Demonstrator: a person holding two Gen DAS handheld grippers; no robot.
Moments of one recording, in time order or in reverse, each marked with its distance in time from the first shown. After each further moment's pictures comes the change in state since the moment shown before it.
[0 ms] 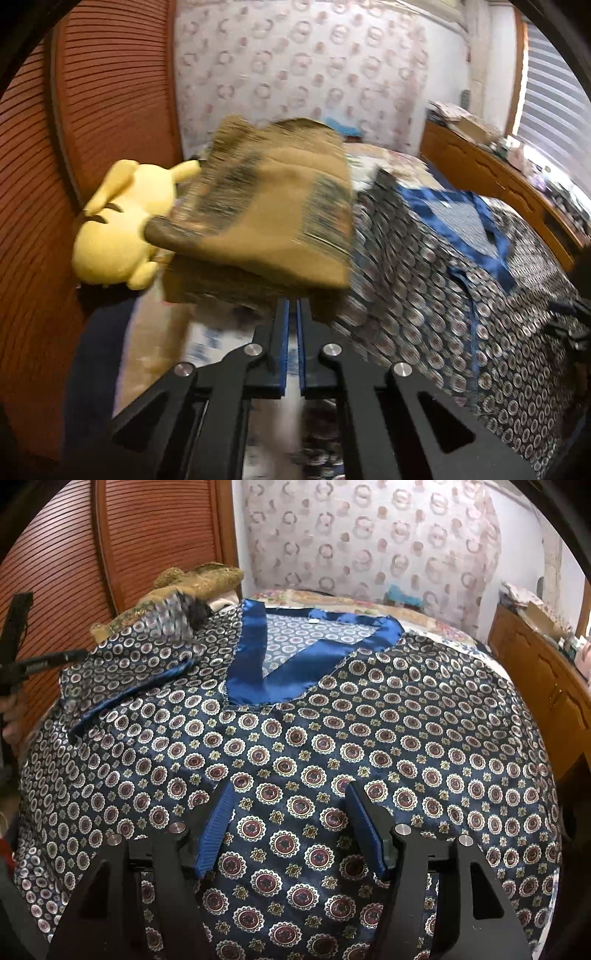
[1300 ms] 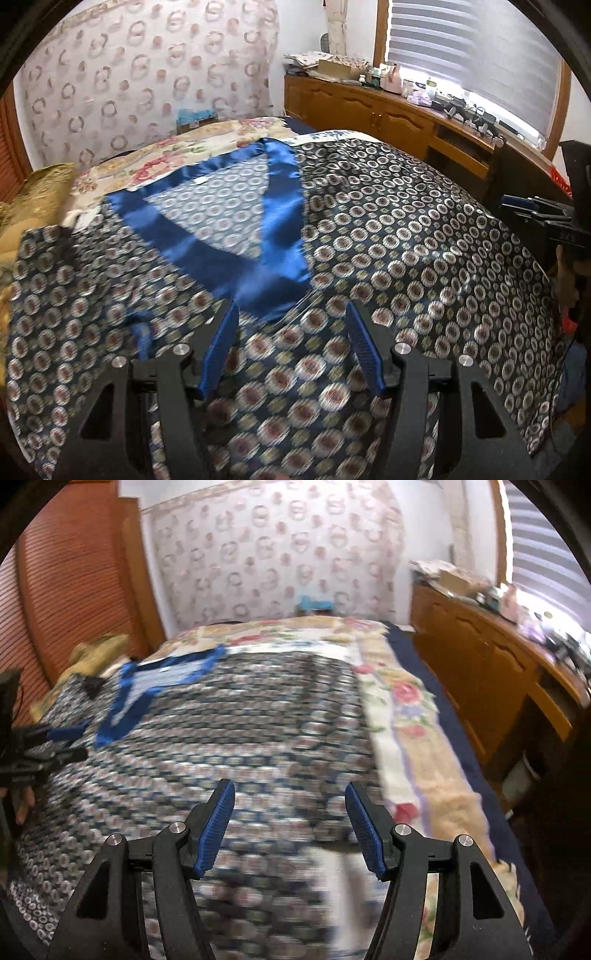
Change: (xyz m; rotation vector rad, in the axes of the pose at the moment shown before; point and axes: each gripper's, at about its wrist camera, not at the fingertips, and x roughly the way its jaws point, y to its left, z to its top) left arm 0.058 -0.264 -0.001 0.381 0.118 -0.360; right arm -0.081 -0.165 -0.038 0.273 -0.102 -0.194
